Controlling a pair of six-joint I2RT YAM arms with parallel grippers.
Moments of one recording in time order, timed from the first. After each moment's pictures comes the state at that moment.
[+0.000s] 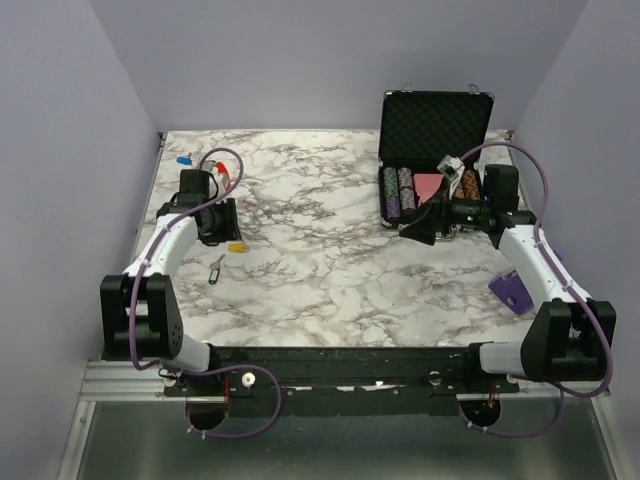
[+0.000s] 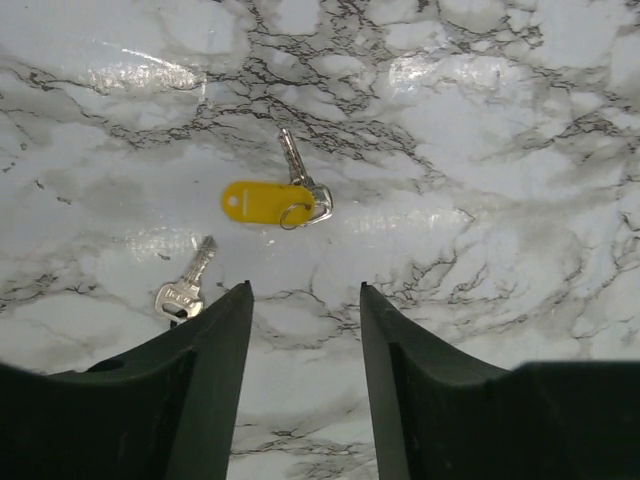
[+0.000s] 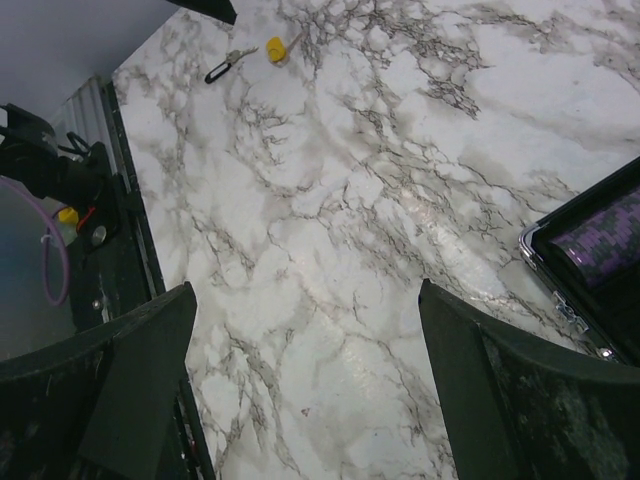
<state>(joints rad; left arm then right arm) 0.01 1.42 0.99 -0.56 0.23 -0.14 -0.01 1.32 0.97 -0.34 -1.13 -0.22</state>
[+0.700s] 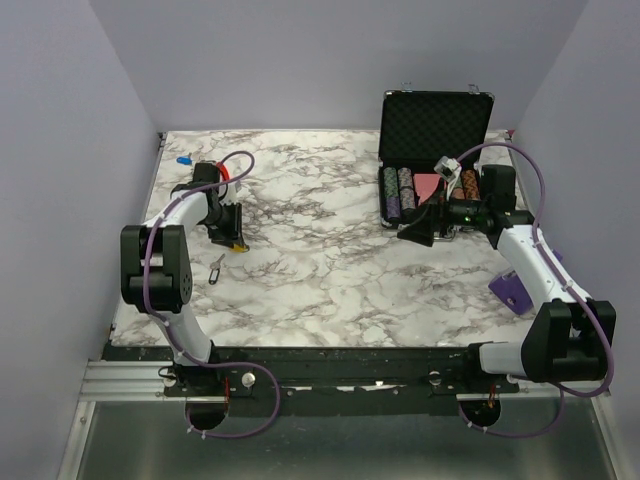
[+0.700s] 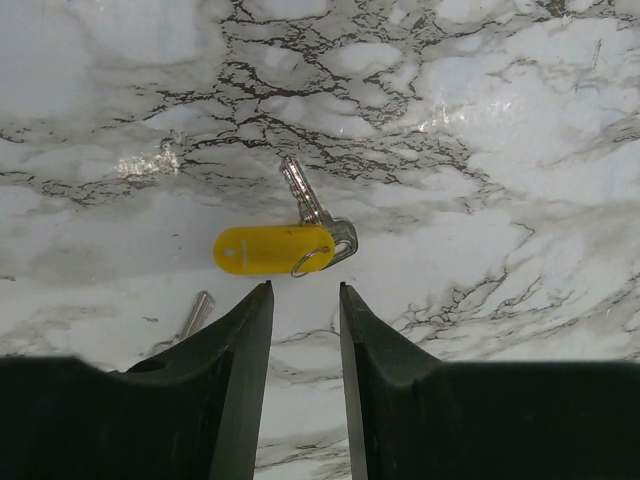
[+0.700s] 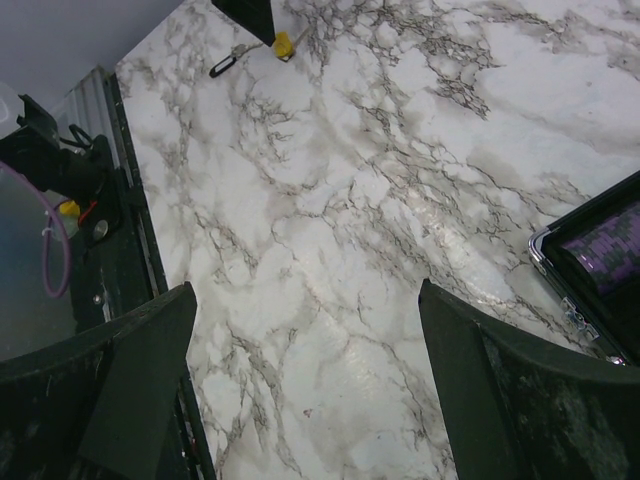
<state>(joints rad) 0.01 1.77 1.20 -0.70 0.25 -0.02 0.02 1.33 0.97 -0.35 -1.13 -0.23</state>
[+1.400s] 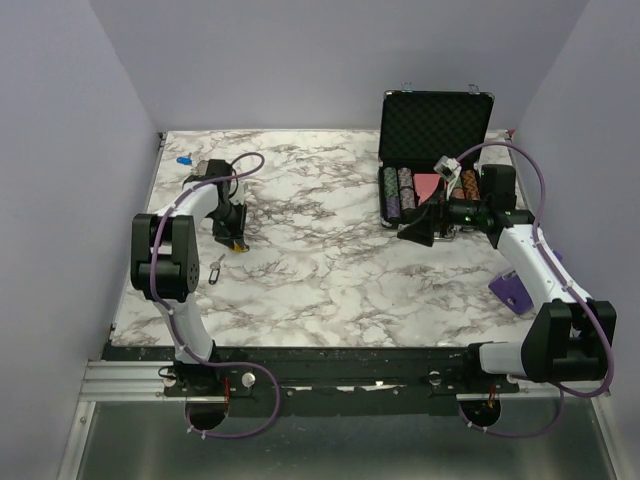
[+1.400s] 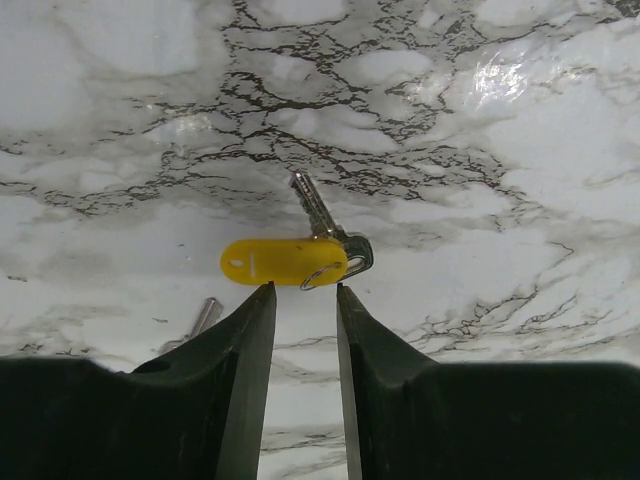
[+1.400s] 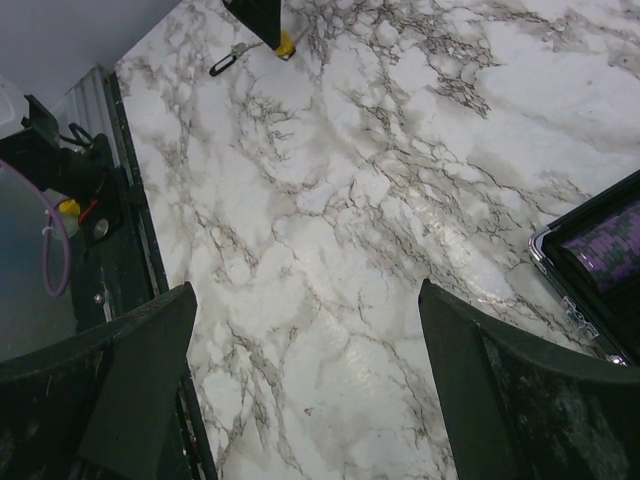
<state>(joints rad) -0.03 1.86 1.30 -0.80 0.16 -0.02 0.02 1.33 0.98 -0.36 -1.12 -0.24</state>
